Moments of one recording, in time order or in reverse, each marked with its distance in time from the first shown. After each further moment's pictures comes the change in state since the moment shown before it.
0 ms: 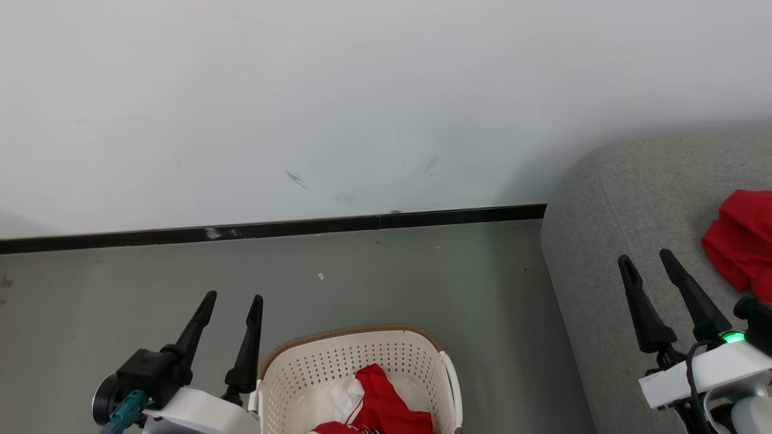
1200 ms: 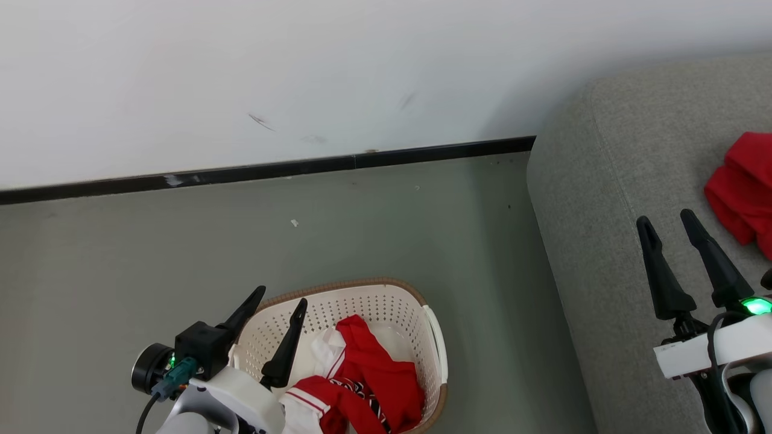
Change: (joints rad) left arm -0.131 -0.006 -0.130 0.173 0.051 -0.094 0.037; right arm -0.050 -0.021 -0.029 -0.060 0.000 0.000 0.000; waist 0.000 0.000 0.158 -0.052
